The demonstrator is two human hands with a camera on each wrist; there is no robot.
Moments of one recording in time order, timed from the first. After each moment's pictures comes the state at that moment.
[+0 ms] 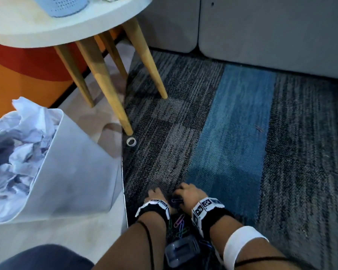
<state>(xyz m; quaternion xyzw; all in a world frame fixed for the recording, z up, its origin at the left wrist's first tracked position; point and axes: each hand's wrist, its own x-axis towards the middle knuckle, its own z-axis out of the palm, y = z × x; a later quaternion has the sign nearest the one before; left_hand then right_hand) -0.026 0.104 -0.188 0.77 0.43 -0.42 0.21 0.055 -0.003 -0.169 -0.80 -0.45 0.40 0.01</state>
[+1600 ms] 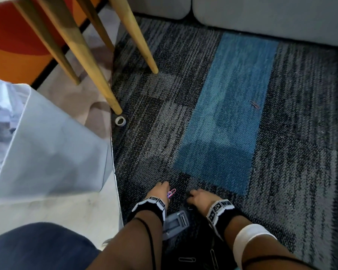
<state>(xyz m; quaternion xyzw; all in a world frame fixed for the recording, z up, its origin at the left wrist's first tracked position) -0.050 0.059 -0.204 0.85 0.28 -0.37 0.23 0.036 -0.091 -0.200 -0.73 -0.52 0.43 -0.07</state>
